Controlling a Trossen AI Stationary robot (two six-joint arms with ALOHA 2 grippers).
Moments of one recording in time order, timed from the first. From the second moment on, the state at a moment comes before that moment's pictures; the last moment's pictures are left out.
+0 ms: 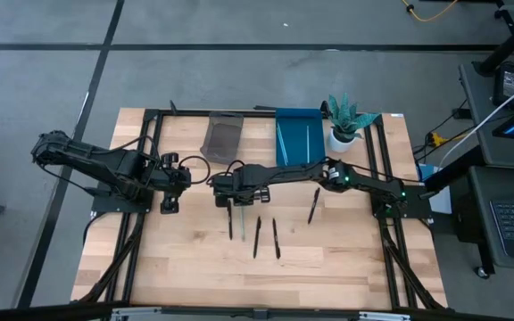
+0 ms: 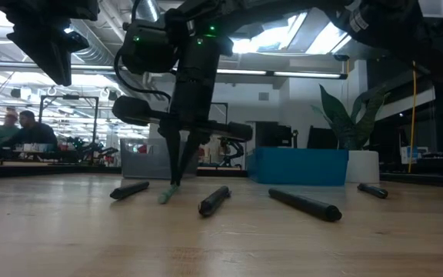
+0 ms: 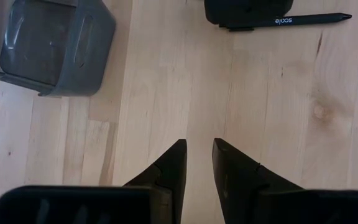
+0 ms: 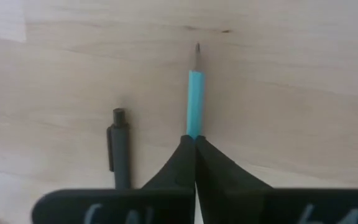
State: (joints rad) left arm -0.22 0.98 0.89 -1.14 -0.28 -0.28; right arm 0.02 2.57 2.31 -1.12 -0.02 1.46
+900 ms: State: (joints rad) left arm -0.22 0.98 0.89 -1.13 -0.28 -0.28; right arm 0.02 2.56 2.33 -1.14 -0.03 1.46
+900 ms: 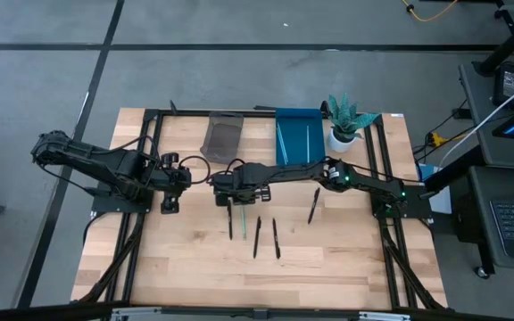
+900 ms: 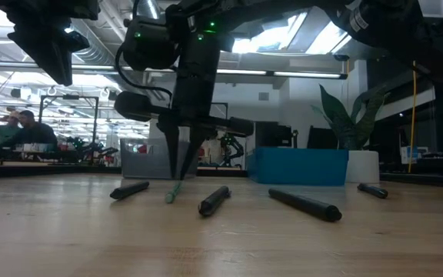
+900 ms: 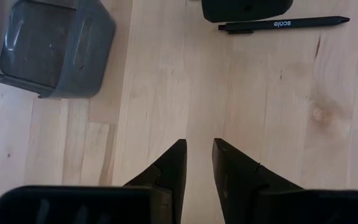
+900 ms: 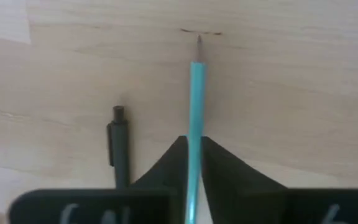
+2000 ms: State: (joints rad) left arm -0.22 0.98 0.89 -1.10 -0.28 -0.28; right arm 0.04 2.59 2.32 -1.21 -0.05 1.47
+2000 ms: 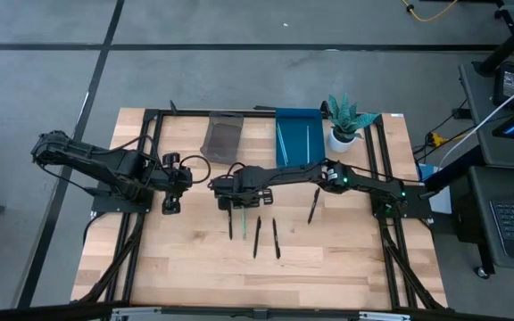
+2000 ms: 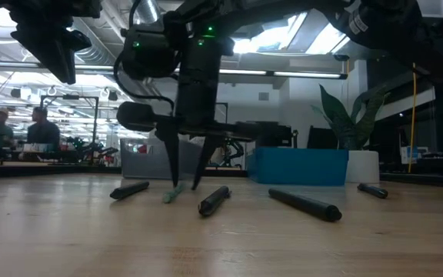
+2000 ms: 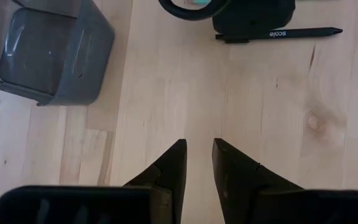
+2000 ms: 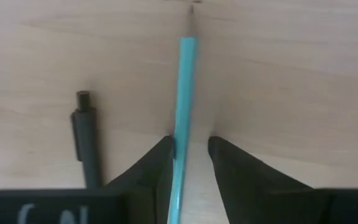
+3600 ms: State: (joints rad) left arm -0.22 0.98 0.89 -1.10 -0.28 -0.27; right arm 0.04 2.60 2.33 -1.28 -0.04 1.46
